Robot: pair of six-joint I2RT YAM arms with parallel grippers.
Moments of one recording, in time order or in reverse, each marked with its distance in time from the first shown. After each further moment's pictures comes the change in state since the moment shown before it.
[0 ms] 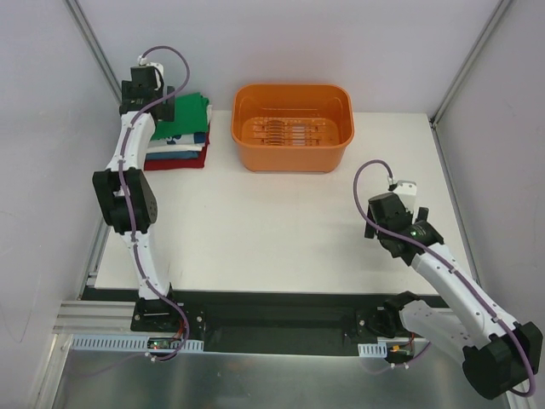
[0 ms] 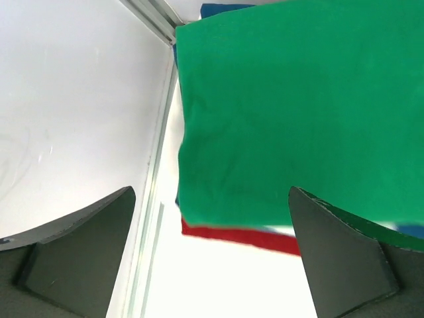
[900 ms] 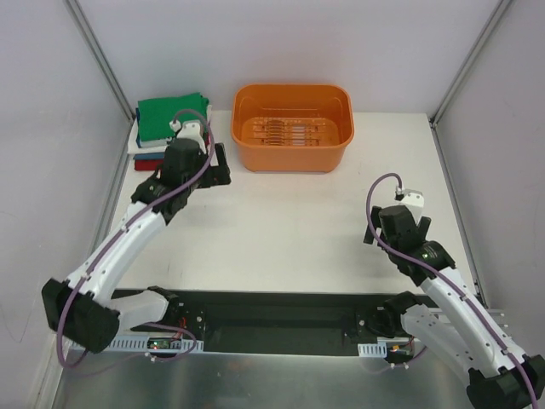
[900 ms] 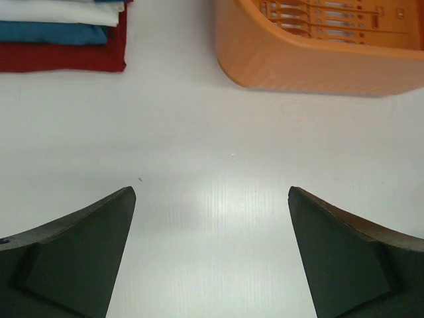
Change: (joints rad) left arm -0.471 -0.905 -0.903 0.029 0.068 -0.562; right arm -0.001 -0.205 -0.101 0.053 -0.101 0.020
